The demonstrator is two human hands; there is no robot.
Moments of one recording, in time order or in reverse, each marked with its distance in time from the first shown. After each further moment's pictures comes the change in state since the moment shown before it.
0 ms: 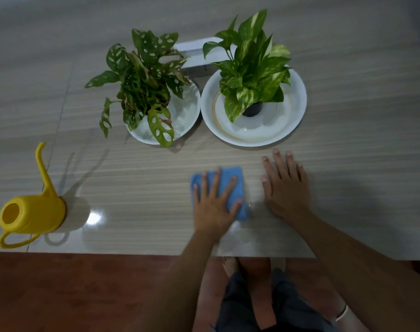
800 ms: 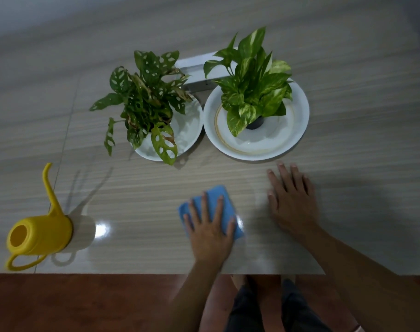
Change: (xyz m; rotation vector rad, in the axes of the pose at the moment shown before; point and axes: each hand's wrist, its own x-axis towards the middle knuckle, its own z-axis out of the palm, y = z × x) left_hand -0.025 -0.011 -0.003 -0.053 -0.017 -0.241; right_hand 0.000 -0.002 -0.005 0.018 -0.010 -0.003
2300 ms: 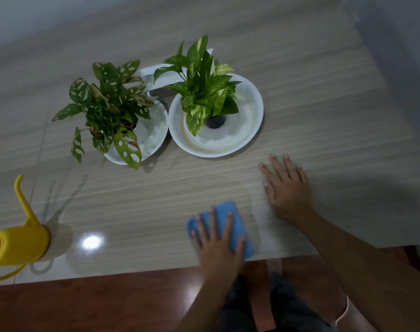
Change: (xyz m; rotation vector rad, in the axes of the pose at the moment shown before) left_hand -0.073 0.084 0.031 0.002 0.013 0.127; right_hand -0.018 0.089 -0.015 0.017 0.088 -0.006
